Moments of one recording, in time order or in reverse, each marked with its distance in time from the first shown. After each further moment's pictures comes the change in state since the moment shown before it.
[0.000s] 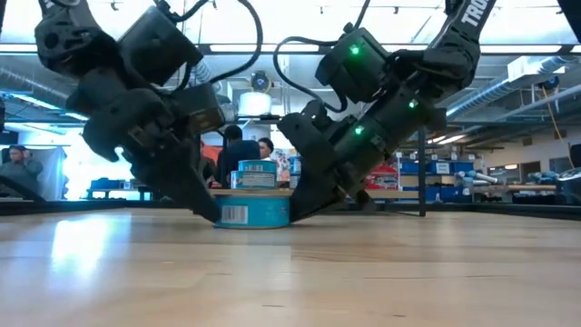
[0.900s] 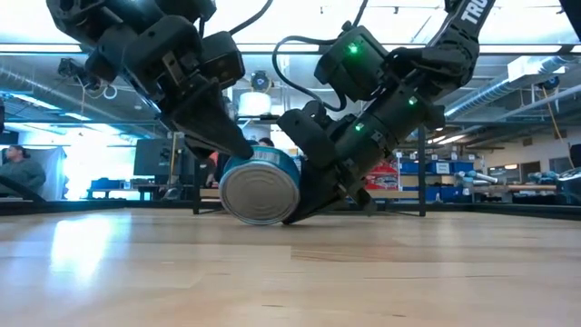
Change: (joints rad) left arm 0.024 -0.103 0.122 -0.114 -0.007 -0.023; right arm 0.014 0.000 0.011 -0.012 -0.055 0.033
